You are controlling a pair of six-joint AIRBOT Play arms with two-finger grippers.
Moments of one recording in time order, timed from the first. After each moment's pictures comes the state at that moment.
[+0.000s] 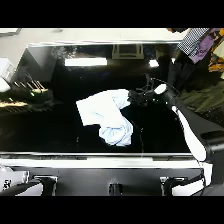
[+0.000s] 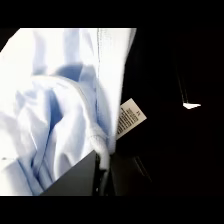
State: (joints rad) left arm 0.08 -1.28 1.17 1.04 -1.22 -1.54; right arm 0.16 -1.72 1.34 -0.79 0.85 1.46
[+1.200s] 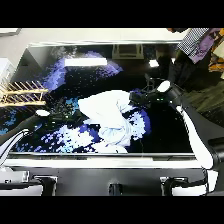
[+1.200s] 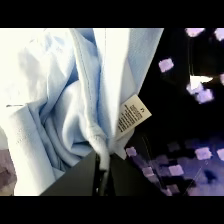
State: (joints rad) left arm -0.08 -1.51 0.78 0.47 -0.82 -1.26; right arm 0.16 -1.64 1.34 -0.88 1.02 1.51
